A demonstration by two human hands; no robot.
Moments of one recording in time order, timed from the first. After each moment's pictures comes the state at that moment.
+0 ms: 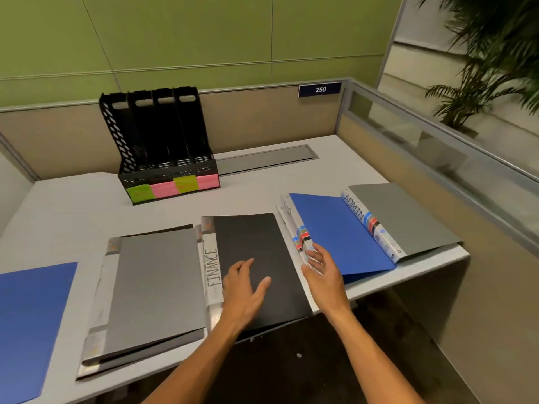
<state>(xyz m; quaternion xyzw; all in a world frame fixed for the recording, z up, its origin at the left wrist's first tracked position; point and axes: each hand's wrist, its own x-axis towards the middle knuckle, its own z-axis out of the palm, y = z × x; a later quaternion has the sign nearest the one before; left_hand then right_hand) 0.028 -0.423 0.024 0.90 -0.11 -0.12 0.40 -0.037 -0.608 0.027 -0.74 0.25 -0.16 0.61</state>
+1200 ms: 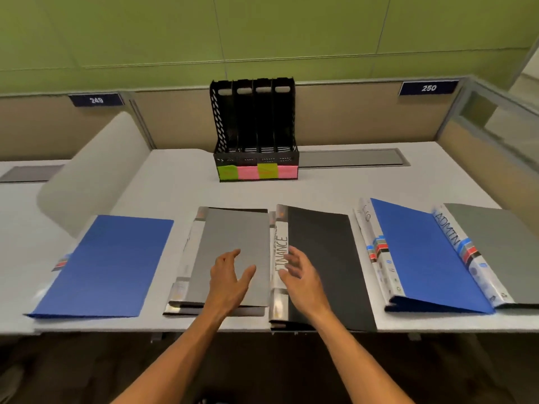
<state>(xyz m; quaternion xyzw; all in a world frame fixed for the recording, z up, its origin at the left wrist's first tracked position) 0.042 -0.277 0.034 0.91 0.05 -0.04 0.41 0.018 -0.459 0.025 -0.76 0.08 0.02 0.65</state>
